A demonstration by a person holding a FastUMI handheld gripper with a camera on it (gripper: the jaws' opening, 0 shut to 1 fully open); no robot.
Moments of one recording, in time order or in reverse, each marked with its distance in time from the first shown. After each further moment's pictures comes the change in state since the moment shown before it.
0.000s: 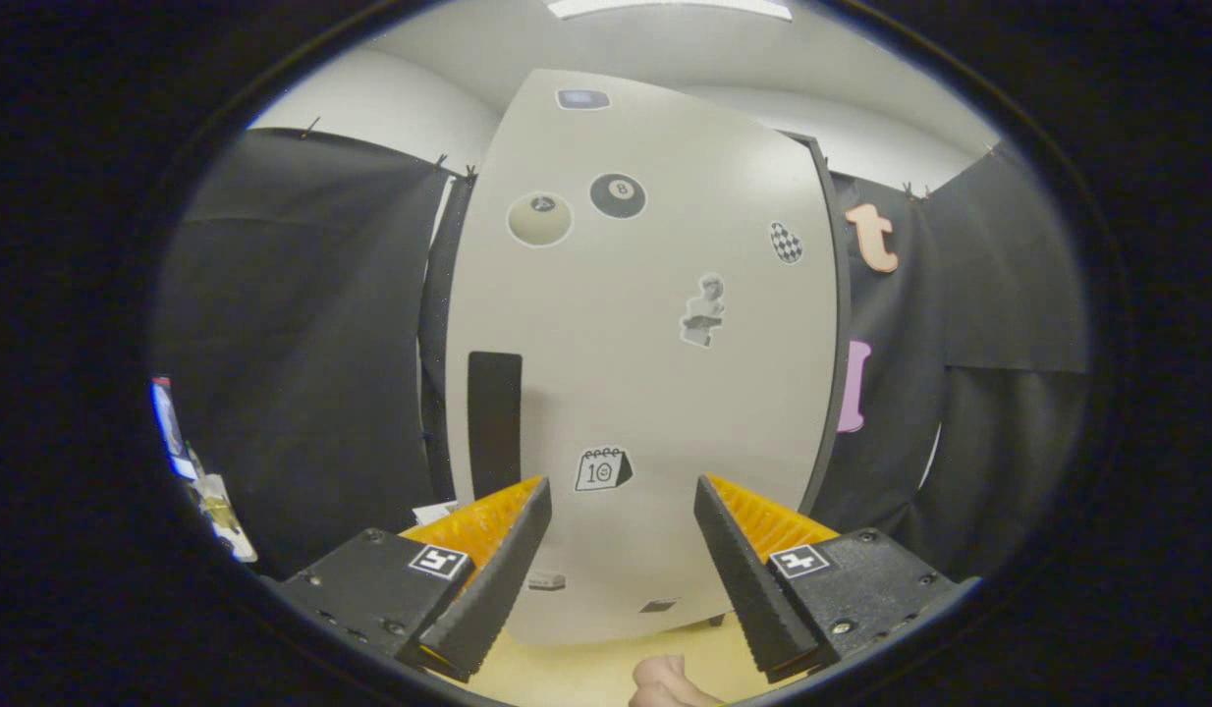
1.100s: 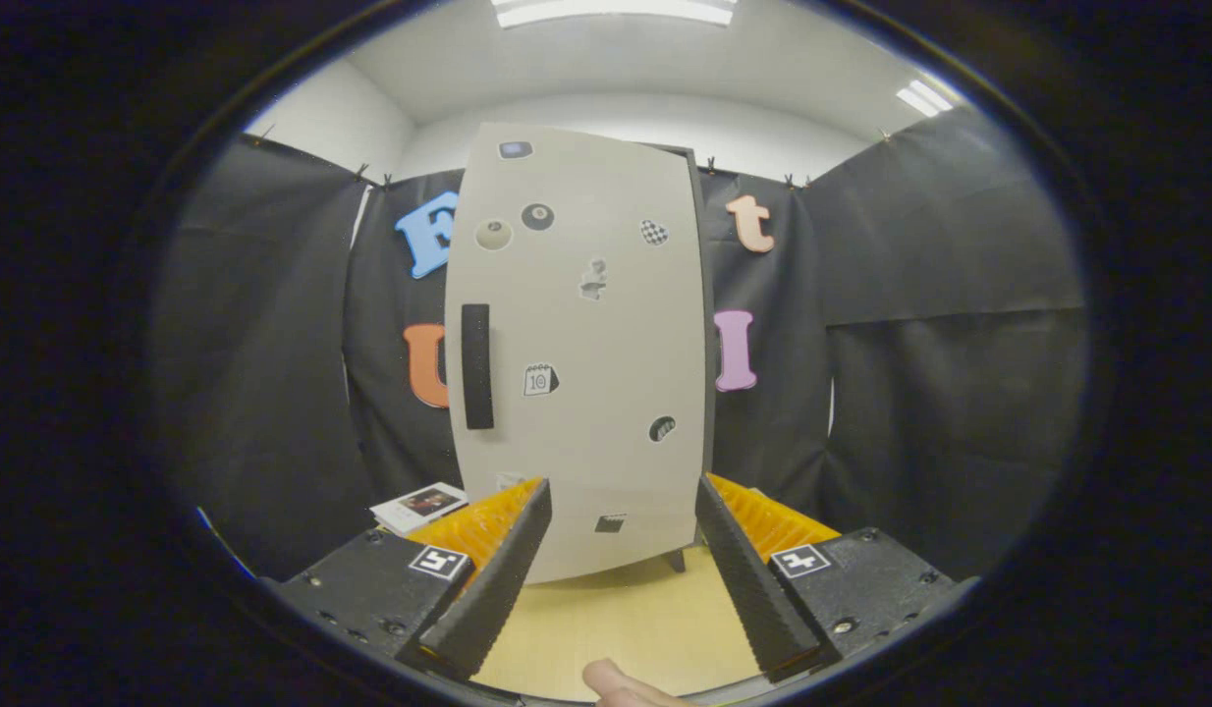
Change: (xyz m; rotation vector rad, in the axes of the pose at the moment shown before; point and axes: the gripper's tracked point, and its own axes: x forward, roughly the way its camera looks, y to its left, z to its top) arm -0.114 0.014 -0.071 0.123 0.011 -0.277
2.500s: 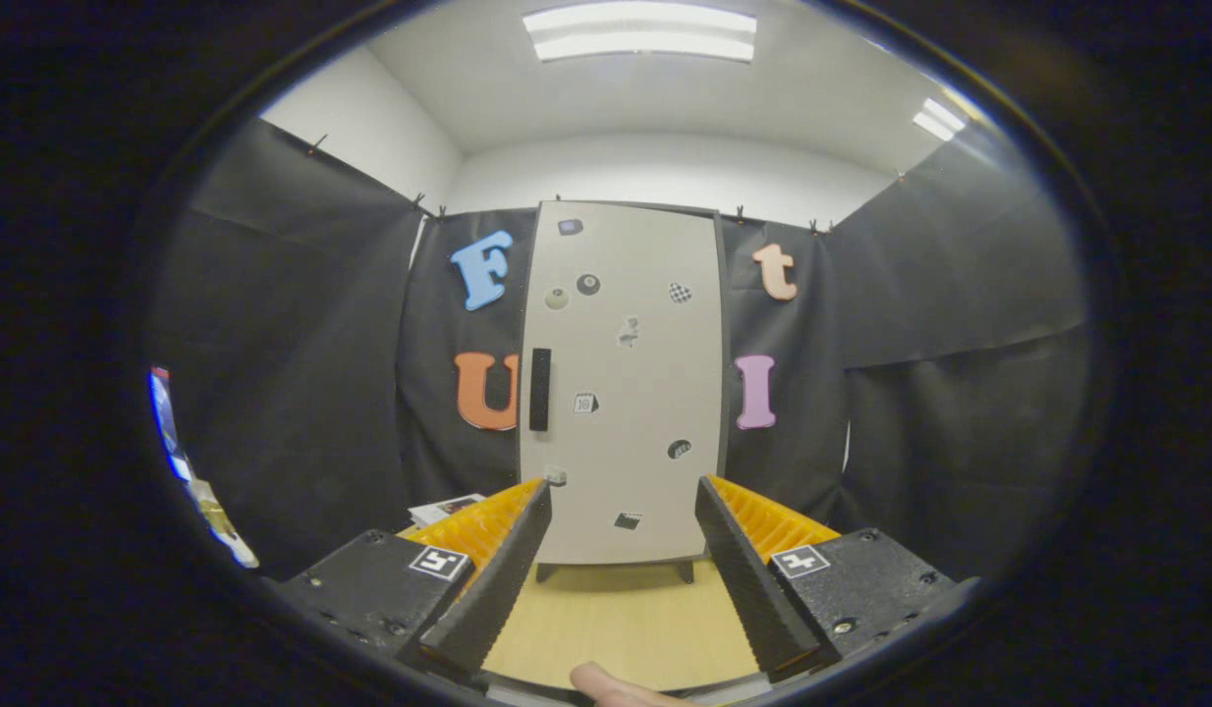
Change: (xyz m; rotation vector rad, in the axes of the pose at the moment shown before) arm -0.093 0.007 0.009 -0.053 -0.140 0.068
